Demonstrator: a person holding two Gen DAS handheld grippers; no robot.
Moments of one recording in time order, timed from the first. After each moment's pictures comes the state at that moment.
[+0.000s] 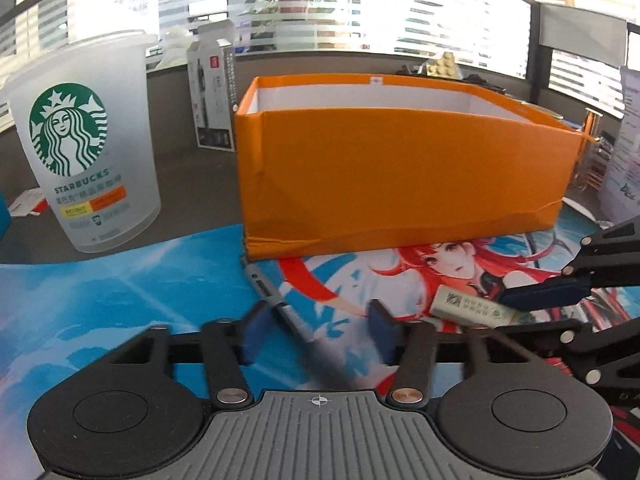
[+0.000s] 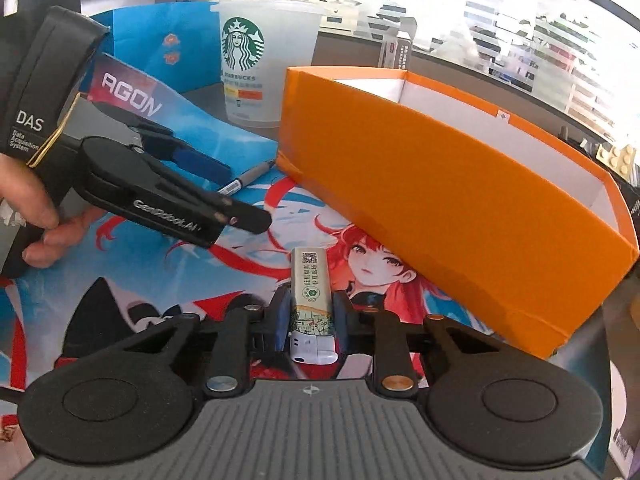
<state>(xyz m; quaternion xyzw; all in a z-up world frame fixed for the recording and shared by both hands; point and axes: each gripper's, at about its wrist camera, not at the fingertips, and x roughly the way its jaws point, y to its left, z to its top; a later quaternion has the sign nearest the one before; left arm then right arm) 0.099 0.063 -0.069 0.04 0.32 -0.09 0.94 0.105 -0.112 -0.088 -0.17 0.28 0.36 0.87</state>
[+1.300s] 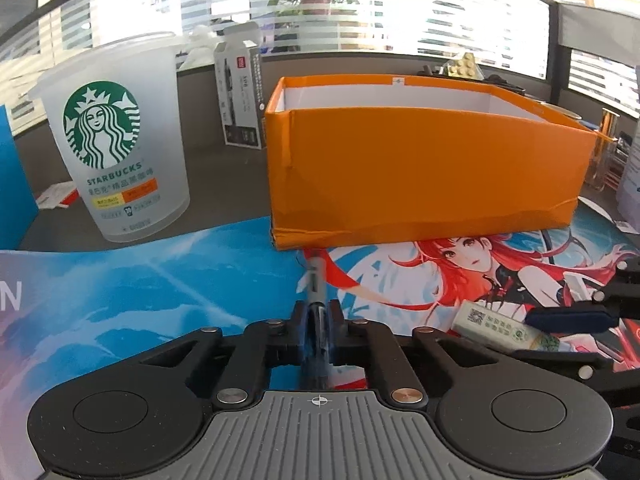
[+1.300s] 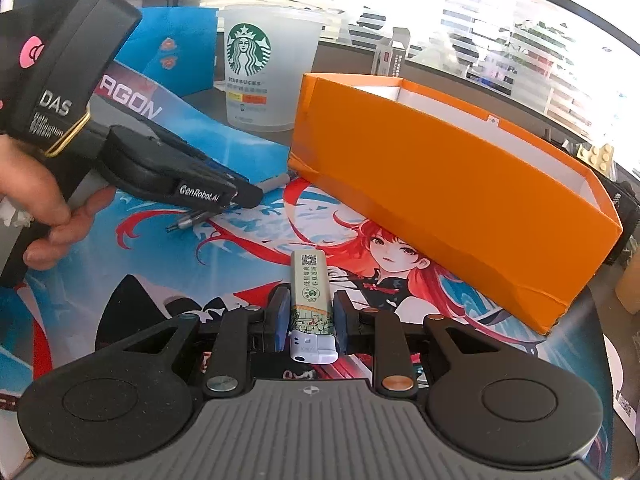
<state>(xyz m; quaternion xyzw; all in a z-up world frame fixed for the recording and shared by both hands) 0.089 0.067 -0.070 0.04 0.32 -0.05 0.95 0.069 -0.096 -0.091 -0.18 0.26 0.32 0.89</state>
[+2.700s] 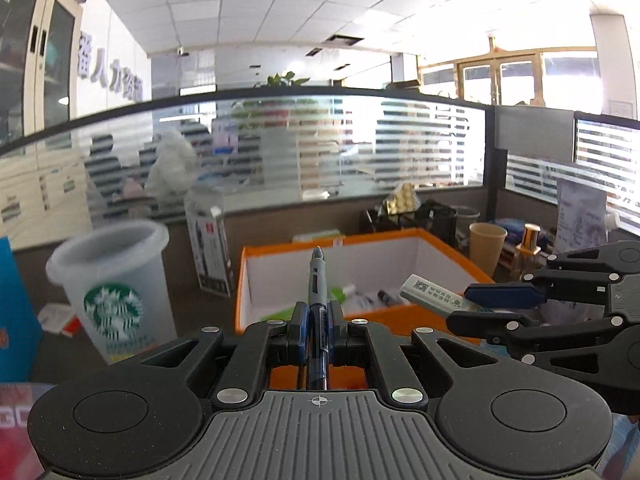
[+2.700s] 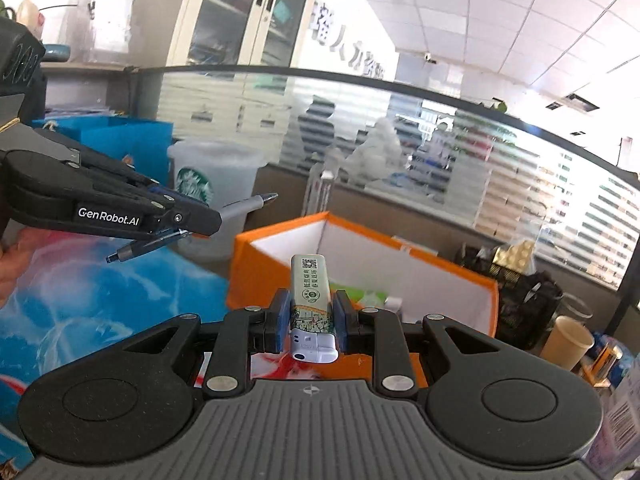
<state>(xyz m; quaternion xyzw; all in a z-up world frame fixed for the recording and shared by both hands) 0.051 0.044 0.053 0.05 0.17 -0.11 0.98 0.056 -0.135 0.017 -0.13 0.13 0.27 0.94</state>
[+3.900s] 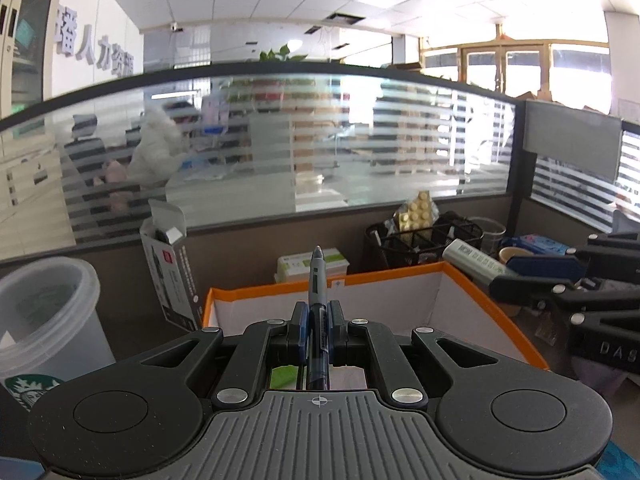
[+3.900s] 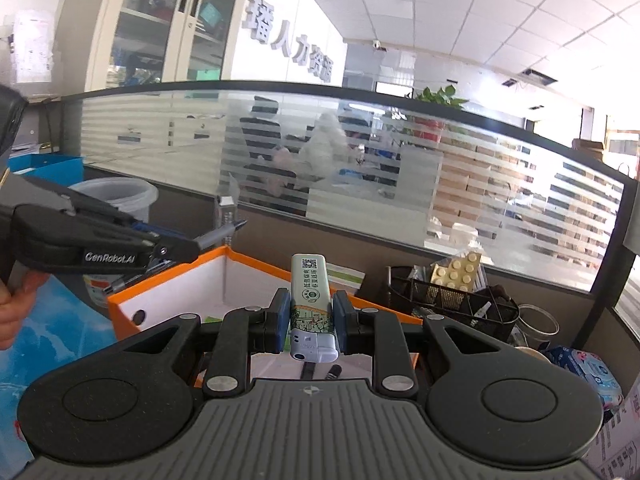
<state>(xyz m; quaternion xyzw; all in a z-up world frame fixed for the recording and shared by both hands) 0.177 0.016 0.065 0.04 0.22 -0.12 0.97 0.170 -0.178 0.055 -0.10 0.16 0.22 0.96</state>
